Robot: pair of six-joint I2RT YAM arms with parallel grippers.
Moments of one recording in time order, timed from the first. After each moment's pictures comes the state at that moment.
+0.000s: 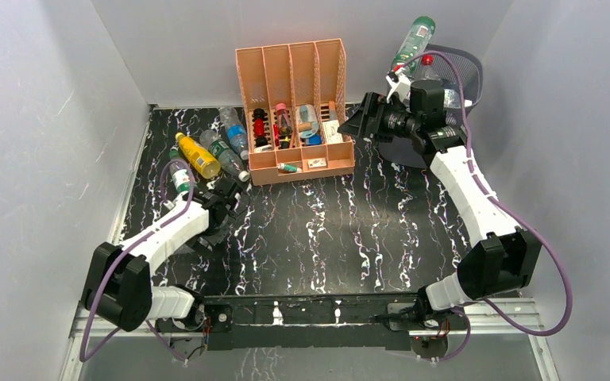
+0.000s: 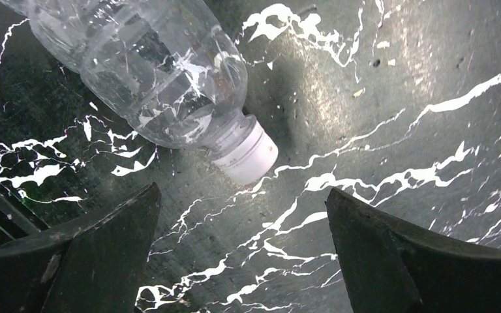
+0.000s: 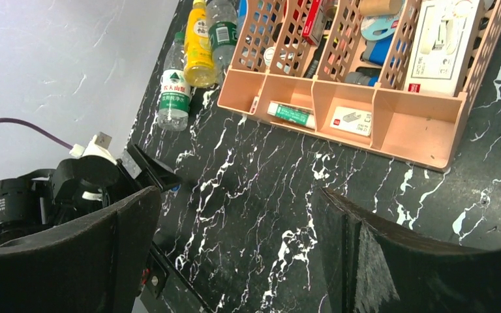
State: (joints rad) left arm -0.44 1.30 0.81 -1.01 -0.48 -1.43; right arm 0.26 1.46 1.45 -0.42 -0.60 0.46
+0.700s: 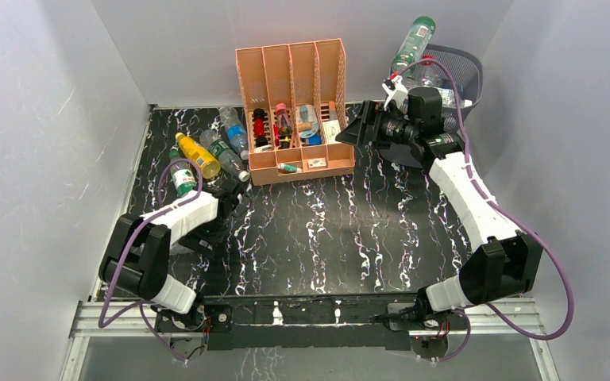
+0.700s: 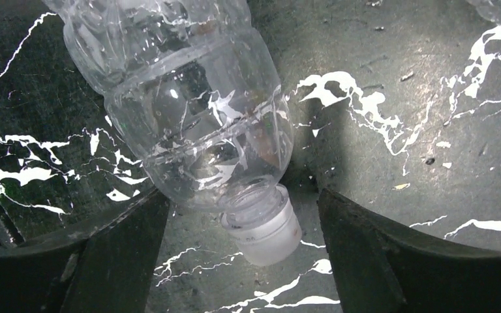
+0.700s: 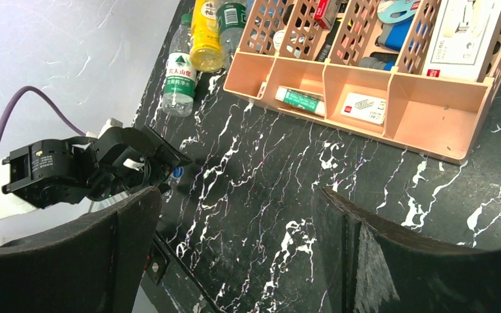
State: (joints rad) left arm -0.39 1.49 0.82 -1.03 -0.54 -1.67; right arm 0.28 1.43 1.38 -0.39 -0.63 0.45
